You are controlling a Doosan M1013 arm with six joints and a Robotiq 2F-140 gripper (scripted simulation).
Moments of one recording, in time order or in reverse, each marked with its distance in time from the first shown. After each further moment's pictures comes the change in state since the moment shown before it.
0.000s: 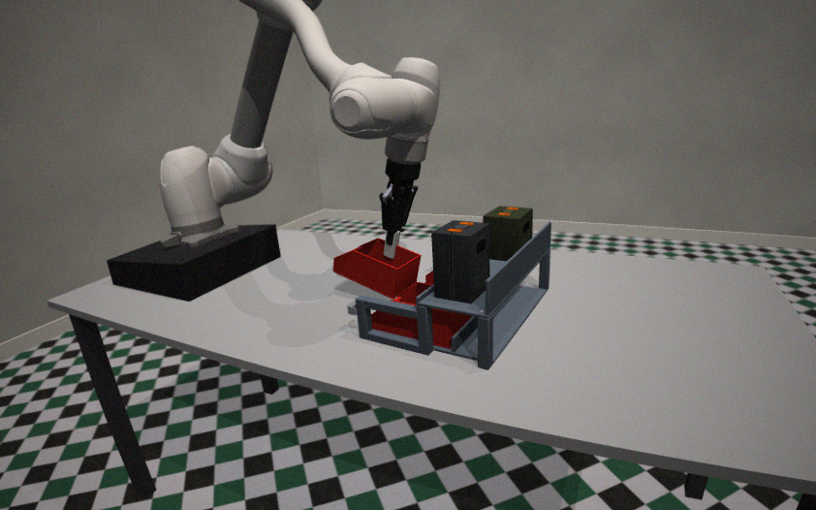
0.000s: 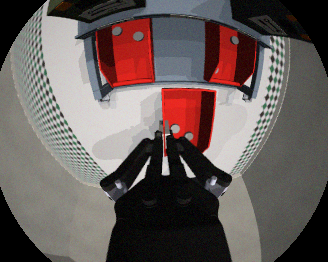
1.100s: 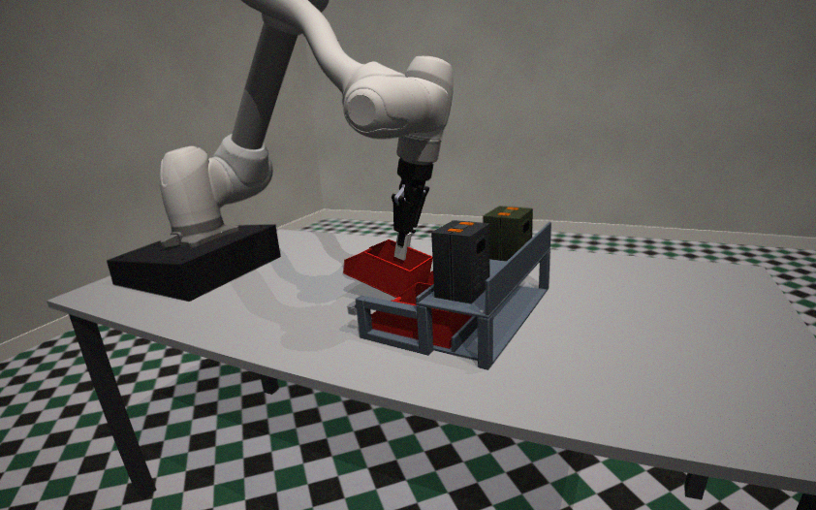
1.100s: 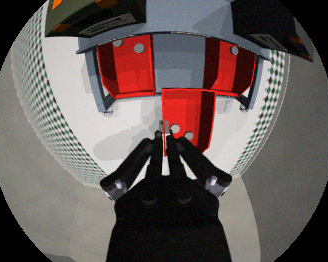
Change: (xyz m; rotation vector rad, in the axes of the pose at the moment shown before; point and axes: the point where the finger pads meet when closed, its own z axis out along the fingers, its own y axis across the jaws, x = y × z) arm 0.030 0.000 -0.007 0.000 0.000 0.000
